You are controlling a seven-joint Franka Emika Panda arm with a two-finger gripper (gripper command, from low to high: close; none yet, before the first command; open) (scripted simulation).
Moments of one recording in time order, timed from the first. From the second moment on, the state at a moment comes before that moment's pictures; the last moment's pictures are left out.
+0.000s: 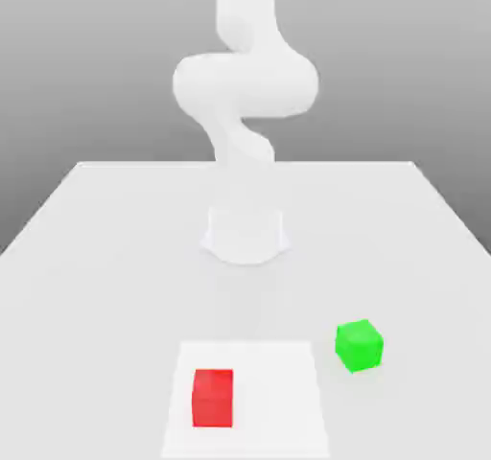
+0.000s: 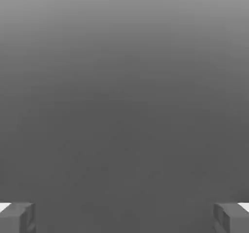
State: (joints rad) arm 0.00 -0.71 -0.01 -2.33 0.00 2.34 0.79
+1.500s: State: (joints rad) arm 0.17 -0.01 0.05 -2.72 0.05 2.71 0.55
